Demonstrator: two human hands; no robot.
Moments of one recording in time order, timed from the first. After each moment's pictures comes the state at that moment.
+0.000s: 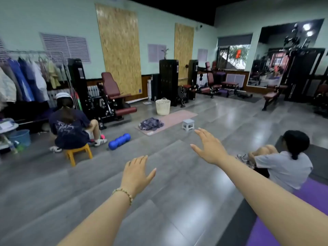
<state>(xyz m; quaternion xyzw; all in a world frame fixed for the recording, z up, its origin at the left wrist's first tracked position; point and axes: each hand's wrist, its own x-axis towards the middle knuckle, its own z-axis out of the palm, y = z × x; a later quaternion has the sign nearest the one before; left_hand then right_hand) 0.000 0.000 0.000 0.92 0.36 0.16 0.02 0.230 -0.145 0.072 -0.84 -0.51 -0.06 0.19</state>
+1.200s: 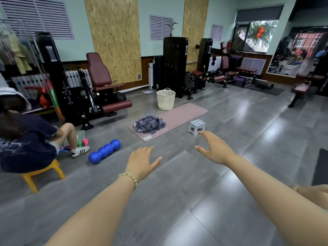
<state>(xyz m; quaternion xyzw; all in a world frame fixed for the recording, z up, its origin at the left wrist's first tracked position) 0.515 0.560 -0.029 0.92 0.36 0.13 0.06 0.739 0.404 0.025 -0.83 -0.53 0.03 0.18</state>
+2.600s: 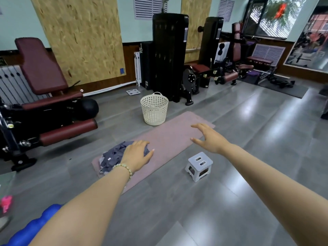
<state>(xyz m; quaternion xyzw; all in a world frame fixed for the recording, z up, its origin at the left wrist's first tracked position) 1.323 1.338 -0.078 0.93 0.34 0.11 0.13 1.558 1.175 -0.009 -0.81 -0.55 0.10 0.18</state>
